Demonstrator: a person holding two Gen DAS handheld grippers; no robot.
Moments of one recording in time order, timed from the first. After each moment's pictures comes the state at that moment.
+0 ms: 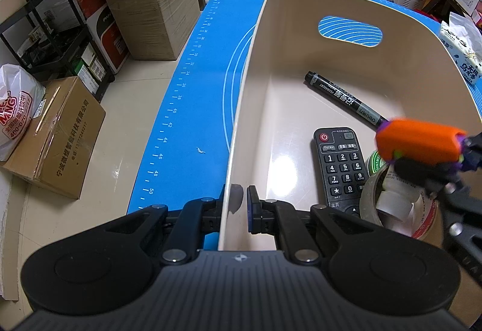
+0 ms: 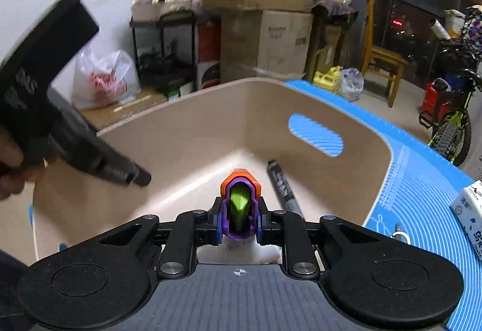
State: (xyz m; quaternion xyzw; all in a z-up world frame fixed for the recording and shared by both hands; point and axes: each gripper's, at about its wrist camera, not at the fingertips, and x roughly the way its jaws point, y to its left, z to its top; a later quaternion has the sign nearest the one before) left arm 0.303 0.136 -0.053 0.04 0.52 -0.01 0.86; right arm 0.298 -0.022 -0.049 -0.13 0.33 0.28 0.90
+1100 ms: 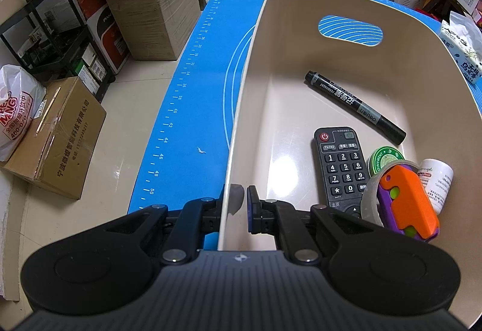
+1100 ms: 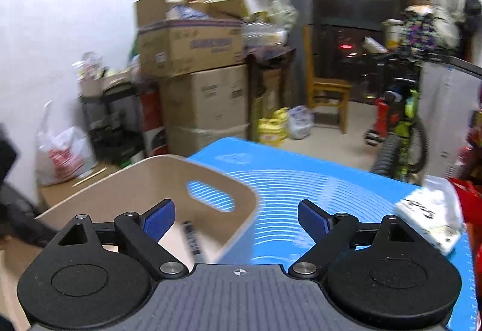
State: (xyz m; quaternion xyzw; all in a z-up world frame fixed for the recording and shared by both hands) left arm 0.303 0.135 -0.053 0.04 0.52 -0.01 0.86; right arm 0.325 -0.140 -0.009 -0.02 0.23 0.19 0.96
